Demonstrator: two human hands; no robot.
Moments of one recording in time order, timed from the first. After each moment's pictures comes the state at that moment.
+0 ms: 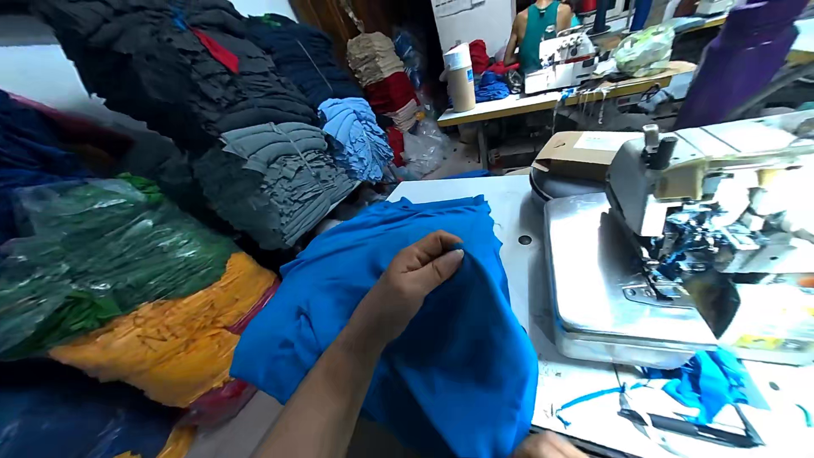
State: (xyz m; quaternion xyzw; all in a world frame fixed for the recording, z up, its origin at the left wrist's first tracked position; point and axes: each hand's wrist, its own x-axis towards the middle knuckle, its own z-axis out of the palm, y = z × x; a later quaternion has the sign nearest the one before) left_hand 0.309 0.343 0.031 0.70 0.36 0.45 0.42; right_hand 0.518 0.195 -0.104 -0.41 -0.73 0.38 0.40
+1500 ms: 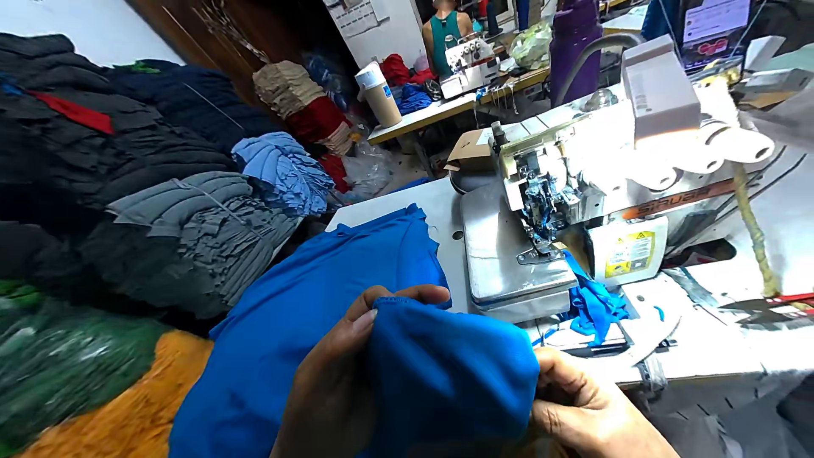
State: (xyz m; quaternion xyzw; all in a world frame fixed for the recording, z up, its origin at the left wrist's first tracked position) left_hand 0.349 0.280 0.033 0.65 0.14 0.42 0.62; right_hand 0.559 0.193 -0.056 -0.22 -0.47 0.56 0.64
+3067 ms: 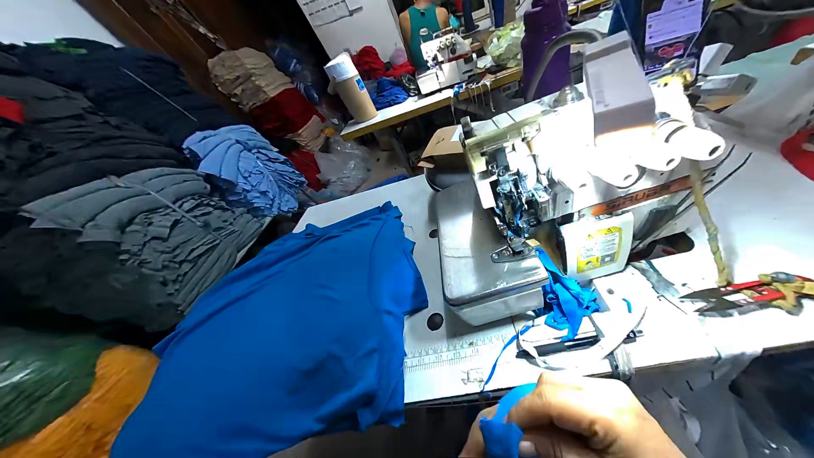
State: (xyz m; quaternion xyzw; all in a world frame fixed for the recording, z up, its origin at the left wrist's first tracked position) left_hand 0.414 0.164 -0.080 0.50 0.29 0.47 0.66; right_hand 0.584 0.164 -0.033 -0.41 -0.68 0.31 0.52
